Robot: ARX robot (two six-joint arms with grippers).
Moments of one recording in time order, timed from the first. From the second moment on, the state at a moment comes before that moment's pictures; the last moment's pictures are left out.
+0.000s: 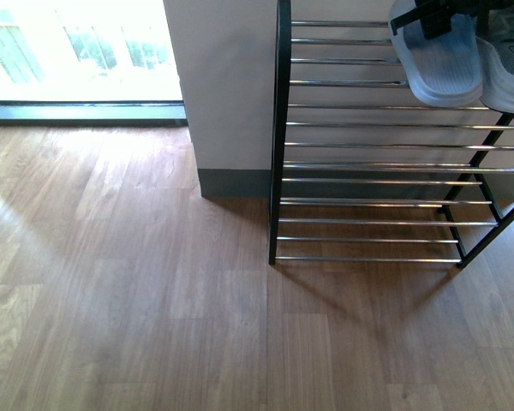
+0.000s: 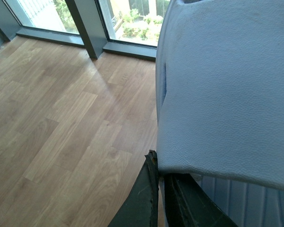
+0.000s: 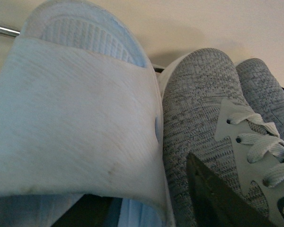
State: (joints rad) left arm -0.08 0.92 0.39 0.13 -0.41 -0.09; right arm 0.19 2.46 1.94 -0.04 0.57 -0.27
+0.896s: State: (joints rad) left arm -0.08 0.92 0.39 0.13 -0.41 -0.09; right arm 0.10 1.88 1.18 0.42 0.16 -0.12
